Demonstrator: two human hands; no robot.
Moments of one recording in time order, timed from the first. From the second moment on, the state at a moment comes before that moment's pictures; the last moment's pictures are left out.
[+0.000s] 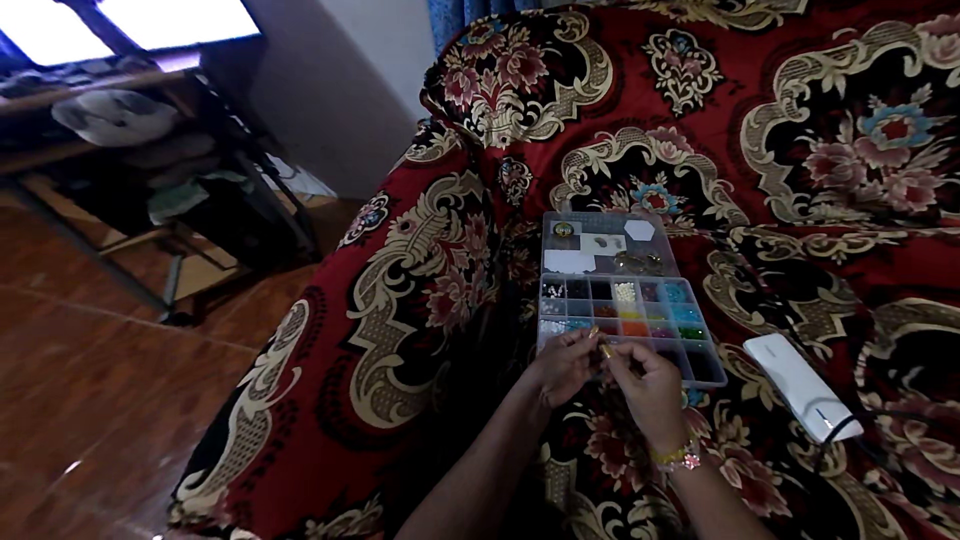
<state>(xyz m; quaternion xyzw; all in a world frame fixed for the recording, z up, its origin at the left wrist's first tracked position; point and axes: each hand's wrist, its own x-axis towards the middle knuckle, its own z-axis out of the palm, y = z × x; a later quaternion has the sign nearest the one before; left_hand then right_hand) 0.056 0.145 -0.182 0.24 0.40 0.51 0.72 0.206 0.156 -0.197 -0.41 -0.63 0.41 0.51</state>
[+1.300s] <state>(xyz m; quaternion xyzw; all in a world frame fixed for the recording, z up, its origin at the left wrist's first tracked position) 0.067 0.142 -0.178 0.30 0.46 0.53 0.64 0.206 0.156 -0.197 -0.43 -0.62 0.42 0.51</state>
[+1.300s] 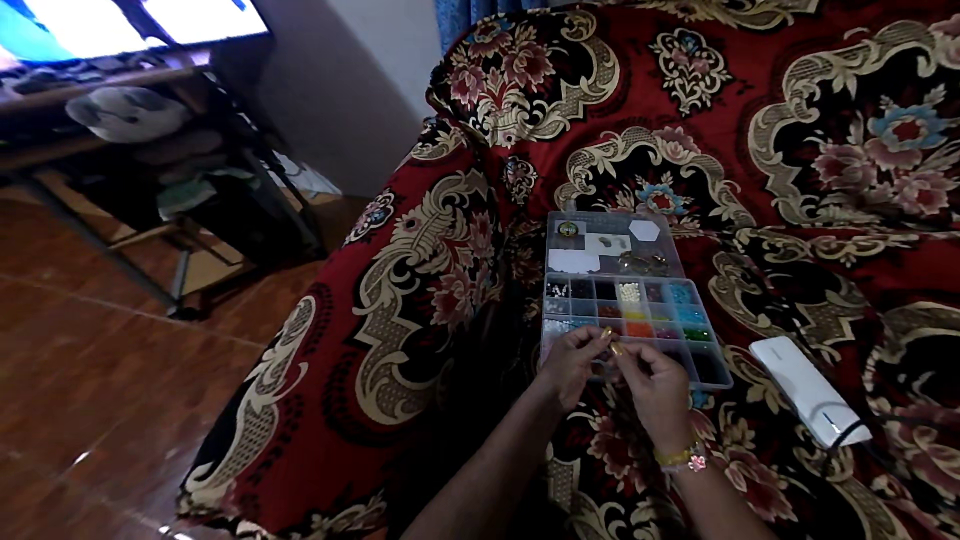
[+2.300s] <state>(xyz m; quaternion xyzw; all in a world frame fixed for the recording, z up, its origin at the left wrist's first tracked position) 0.058 0.146 -0.183 0.46 0.47 0.59 0.47 0.208 0.158 -0.194 -0.38 -0.61 0.47 0.51</state>
